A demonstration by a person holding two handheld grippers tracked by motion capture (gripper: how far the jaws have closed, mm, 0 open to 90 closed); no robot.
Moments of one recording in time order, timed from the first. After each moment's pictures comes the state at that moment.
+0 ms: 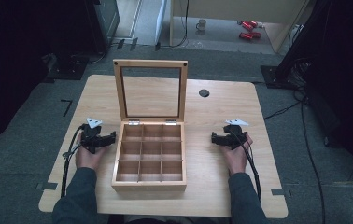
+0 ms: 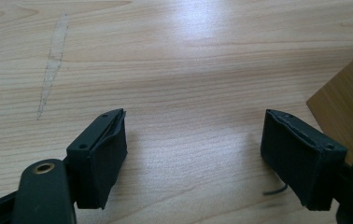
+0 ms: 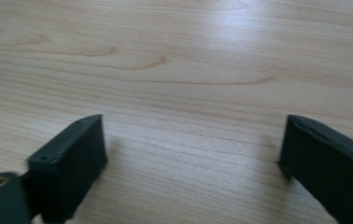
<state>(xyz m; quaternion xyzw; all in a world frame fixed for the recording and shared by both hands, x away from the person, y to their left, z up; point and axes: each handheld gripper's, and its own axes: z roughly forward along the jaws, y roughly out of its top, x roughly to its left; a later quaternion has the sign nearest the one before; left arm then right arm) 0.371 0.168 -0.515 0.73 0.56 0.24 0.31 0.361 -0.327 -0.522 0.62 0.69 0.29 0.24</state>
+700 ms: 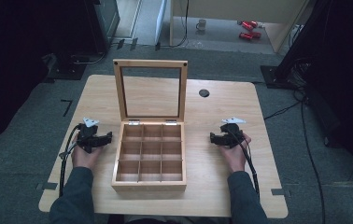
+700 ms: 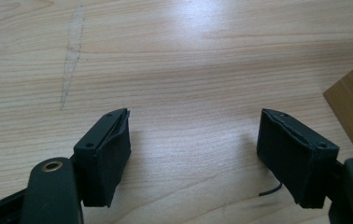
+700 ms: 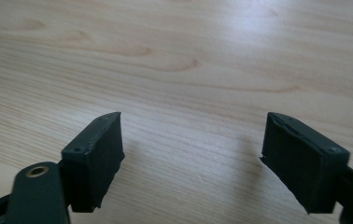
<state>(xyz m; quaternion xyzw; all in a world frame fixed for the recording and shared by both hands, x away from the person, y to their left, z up) 0.371 0.179 -0.511 0.73 0.57 0.23 0.29 0.359 -0.317 -0.508 0.59 0.72 0.29 0.22</state>
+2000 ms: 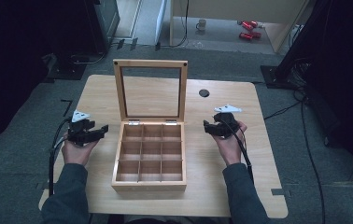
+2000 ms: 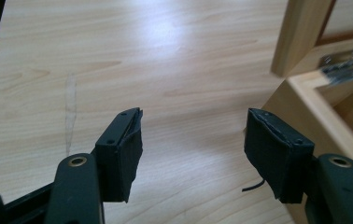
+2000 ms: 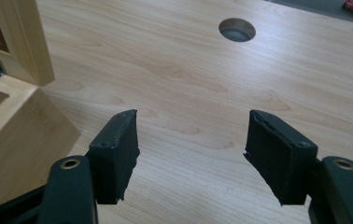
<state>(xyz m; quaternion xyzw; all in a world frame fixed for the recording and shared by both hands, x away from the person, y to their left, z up) 0.360 0.190 -0.457 0.73 0.53 0.21 0.38 0.363 -0.284 -0.445 0.54 0.73 0.33 0.24</state>
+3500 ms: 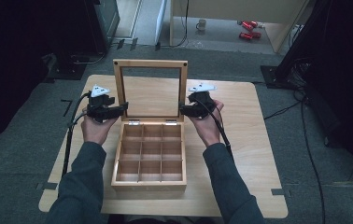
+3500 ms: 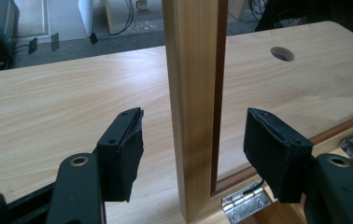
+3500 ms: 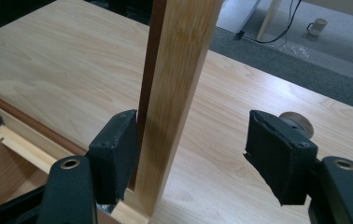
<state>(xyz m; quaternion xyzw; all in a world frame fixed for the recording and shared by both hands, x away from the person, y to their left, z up) 0.405 0.123 -0.395 0.74 0.48 0.21 0.43 0.402 -0.207 -0.389 0.48 0.75 0.38 0.24</state>
